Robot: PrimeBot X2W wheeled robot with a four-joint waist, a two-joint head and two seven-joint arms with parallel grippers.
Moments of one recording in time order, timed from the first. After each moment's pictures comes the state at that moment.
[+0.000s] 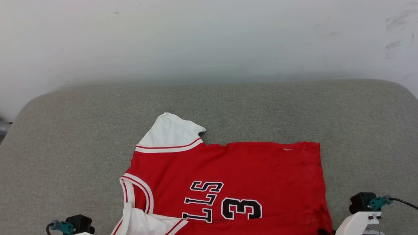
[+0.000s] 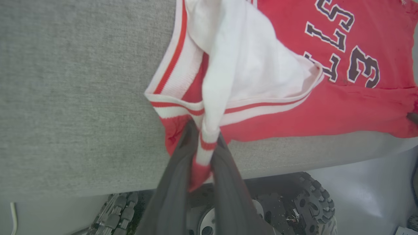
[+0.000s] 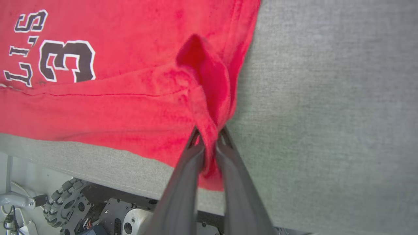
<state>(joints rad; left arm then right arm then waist) 0.12 0.62 -0.44 0.03 -1.08 0.18 0.40 0.05 -0.20 0.02 0.19 0.46 0.13 0.70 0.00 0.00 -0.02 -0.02</state>
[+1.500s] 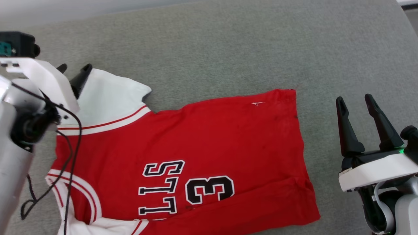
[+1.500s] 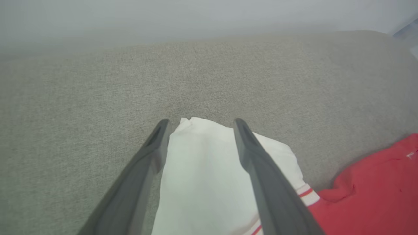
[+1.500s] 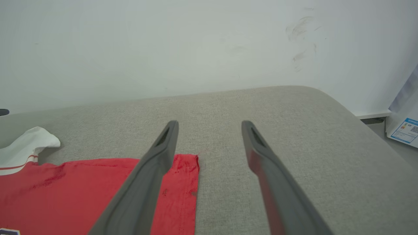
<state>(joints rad) -0.75 0.63 -0.41 0.38 -0.86 0.00 0.37 -0.15 -0.06 -0.05 -0.19 0.22 0.13 0.06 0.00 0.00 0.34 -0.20</state>
